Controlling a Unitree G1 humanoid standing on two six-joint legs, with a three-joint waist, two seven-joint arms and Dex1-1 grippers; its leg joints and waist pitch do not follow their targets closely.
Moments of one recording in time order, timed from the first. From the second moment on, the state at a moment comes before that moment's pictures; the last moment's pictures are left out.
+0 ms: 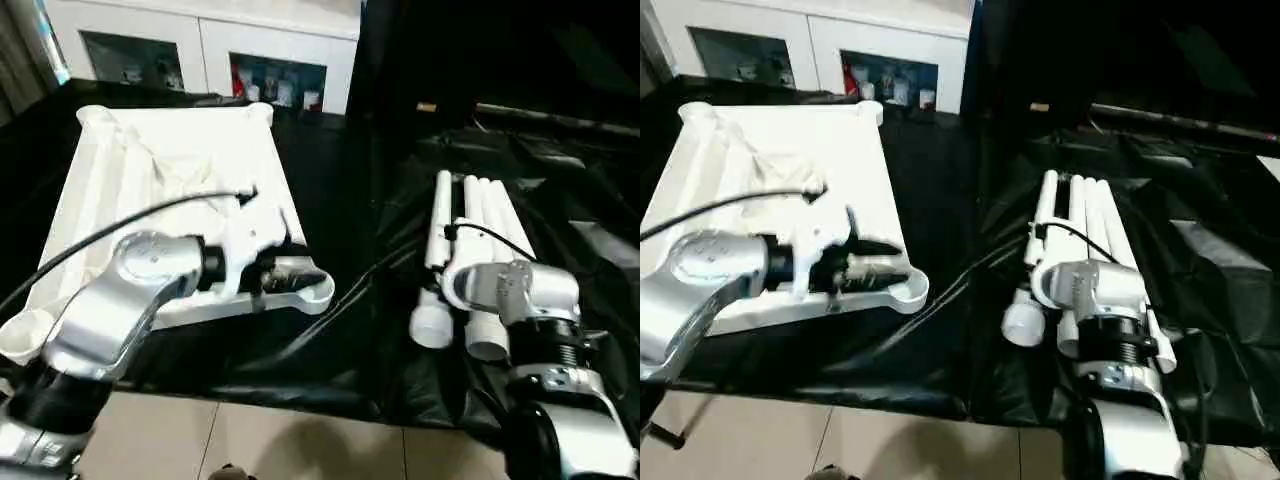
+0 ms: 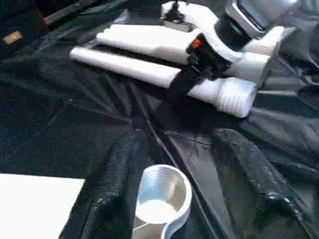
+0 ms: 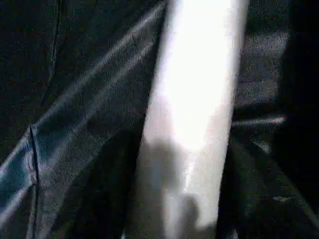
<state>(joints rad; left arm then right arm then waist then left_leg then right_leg) -0.48 0.57 -0.23 -0.19 -0.24 0.59 -0.92 -0.68 -0.13 -0.33 0.52 0.19 1.06 0.06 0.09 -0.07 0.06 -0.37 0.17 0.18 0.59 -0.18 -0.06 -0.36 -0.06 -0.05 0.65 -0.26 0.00</state>
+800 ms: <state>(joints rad) -0.80 0.09 0.22 0.19 -0.60 0.90 -0.55 -0.61 -0.18 -0.22 0.14 0.53 0.88 0.66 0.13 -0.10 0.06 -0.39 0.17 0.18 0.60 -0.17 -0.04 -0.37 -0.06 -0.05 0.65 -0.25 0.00</state>
